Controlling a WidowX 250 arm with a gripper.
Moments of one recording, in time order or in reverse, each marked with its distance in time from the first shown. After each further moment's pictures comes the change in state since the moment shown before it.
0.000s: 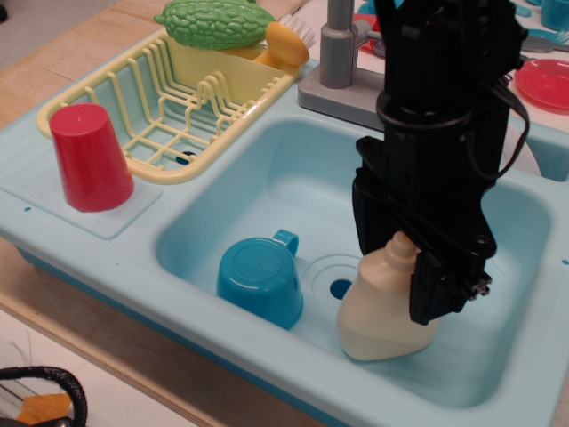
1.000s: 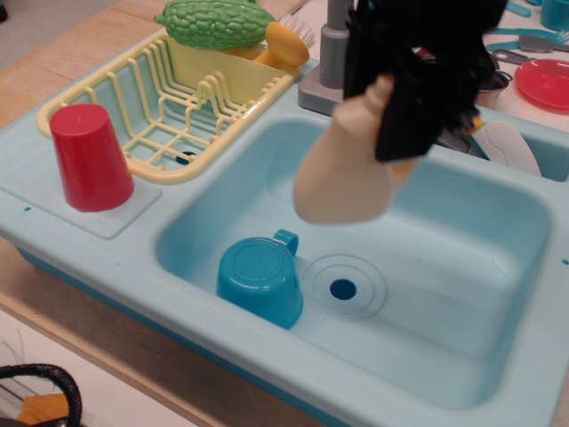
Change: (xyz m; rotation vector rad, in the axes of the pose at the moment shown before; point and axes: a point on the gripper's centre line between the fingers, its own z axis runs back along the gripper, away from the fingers) arm 0.008 0.043 0.086 0.176 0.174 -0.042
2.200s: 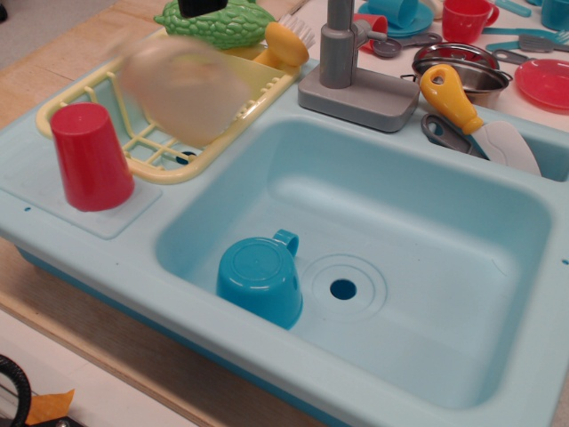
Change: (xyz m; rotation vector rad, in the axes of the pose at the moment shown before) arm -0.066 0.112 0.018 0.112 -0.139 0.112
